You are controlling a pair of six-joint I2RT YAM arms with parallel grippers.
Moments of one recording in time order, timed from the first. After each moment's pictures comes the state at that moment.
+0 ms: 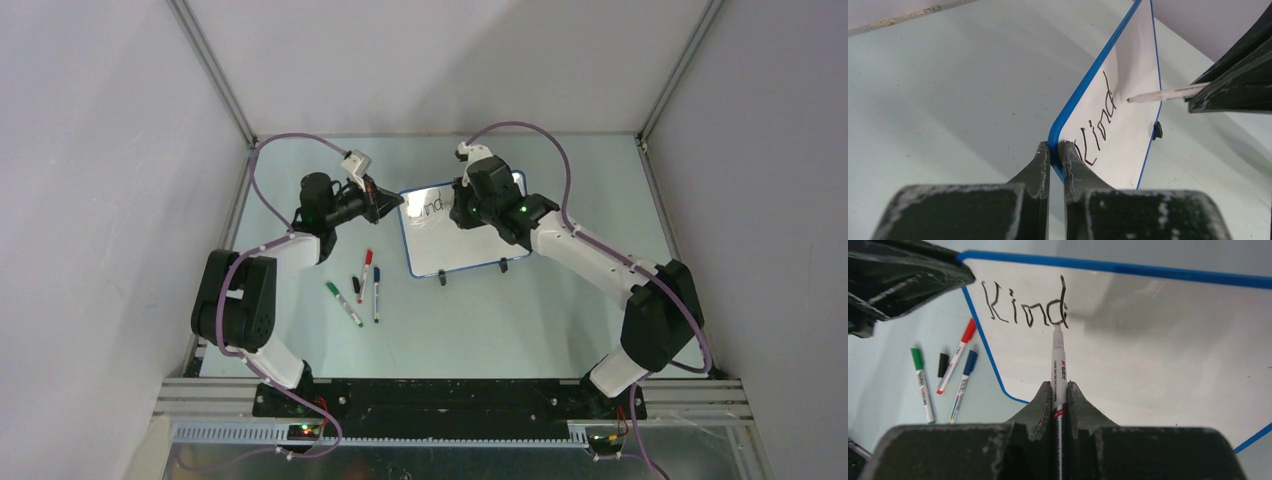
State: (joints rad) left arm -0.19 1.63 0.83 0.62 0.73 -0.18; right arm 0.68 1.60 1.32 -0.35 0.08 0.32
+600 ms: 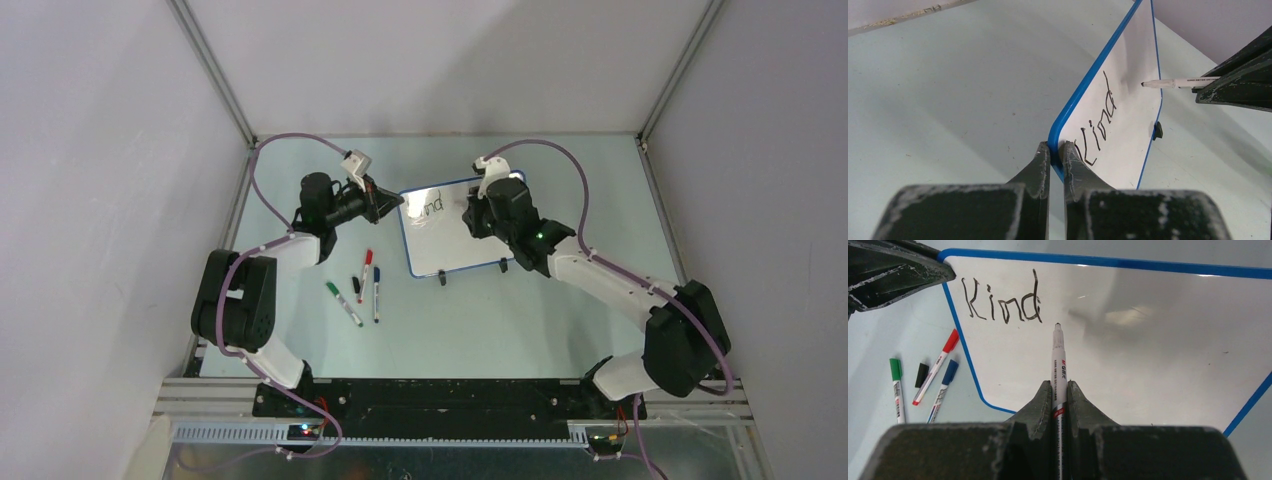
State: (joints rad) left arm -0.20 1.63 0.83 0.62 0.73 -0.18; right arm 0.67 1.45 1.08 -0.11 0.14 0.26
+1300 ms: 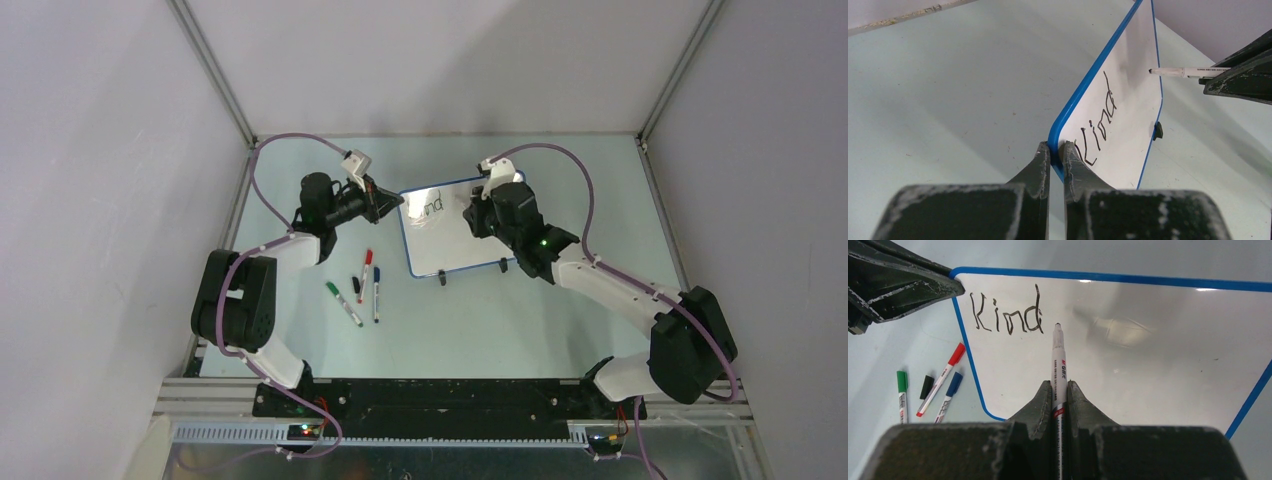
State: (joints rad) left arm -0.20 1.63 0.83 0.62 0.73 -0.18; right arm 0.67 1.39 1.00 0.02 0.16 0.26
